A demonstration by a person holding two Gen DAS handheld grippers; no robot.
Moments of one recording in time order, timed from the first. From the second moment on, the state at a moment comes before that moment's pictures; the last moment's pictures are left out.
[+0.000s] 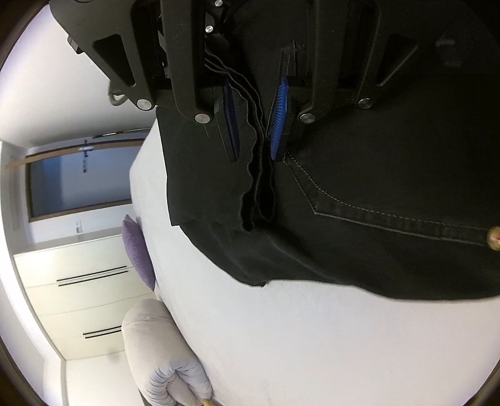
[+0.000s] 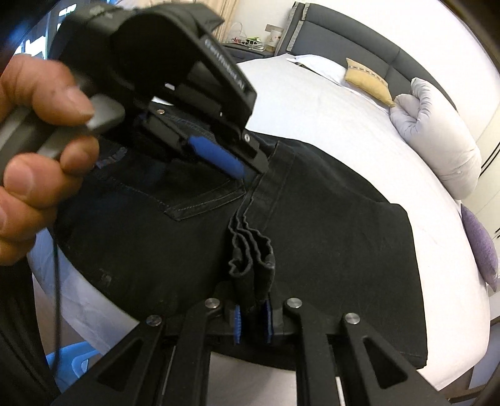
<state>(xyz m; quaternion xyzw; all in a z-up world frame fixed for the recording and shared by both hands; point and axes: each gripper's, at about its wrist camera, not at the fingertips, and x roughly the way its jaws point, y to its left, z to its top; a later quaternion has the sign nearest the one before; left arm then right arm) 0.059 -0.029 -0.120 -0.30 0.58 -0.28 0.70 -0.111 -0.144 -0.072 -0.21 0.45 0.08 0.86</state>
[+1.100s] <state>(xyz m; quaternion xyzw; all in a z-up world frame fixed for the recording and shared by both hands) 0.061 -0.068 -0.134 -0.24 0.60 -0.31 0.70 -0.116 -0.137 -0.076 -0.22 0.46 0.09 0.86</state>
